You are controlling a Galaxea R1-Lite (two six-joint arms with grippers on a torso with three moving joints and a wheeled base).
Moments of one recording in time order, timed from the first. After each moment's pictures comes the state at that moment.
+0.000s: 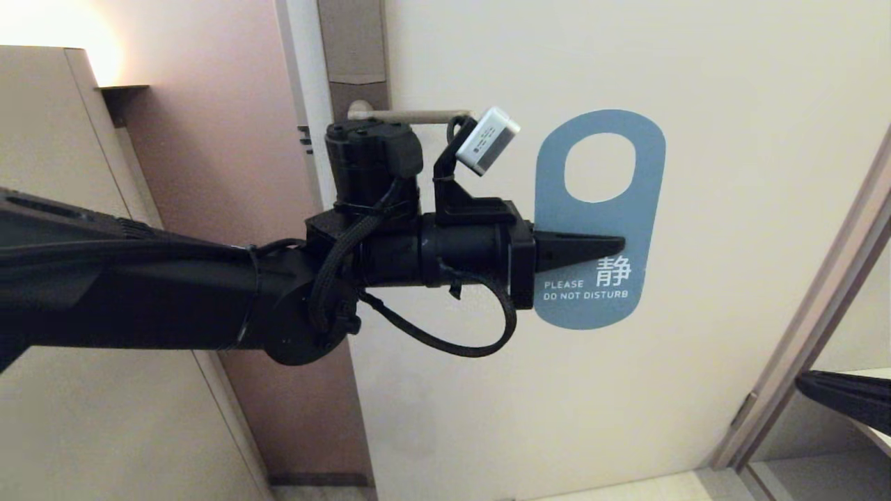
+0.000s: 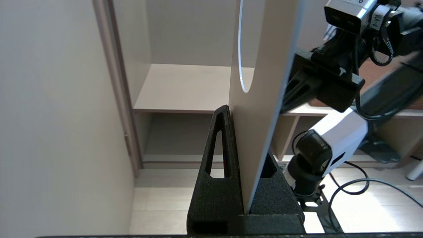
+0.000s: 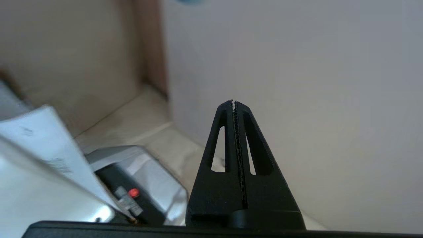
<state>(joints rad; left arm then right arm) -0.76 1.96 -1.32 -0.73 -0.87 -0.20 0.26 0.90 -0.66 0.13 0.38 -0.18</state>
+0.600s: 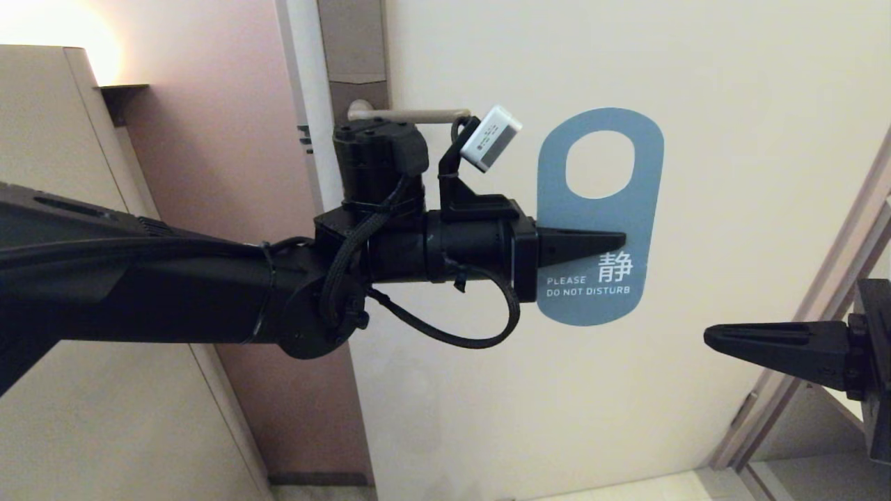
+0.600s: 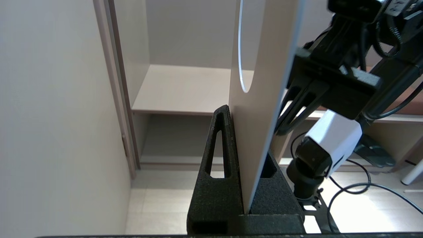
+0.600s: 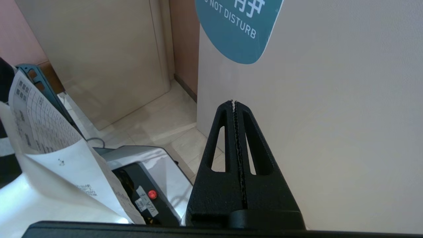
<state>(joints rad) -0.75 1.98 -1.35 -0.74 -0.87 -0.23 0.42 1.12 -0.84 0.13 0.38 -0.15</state>
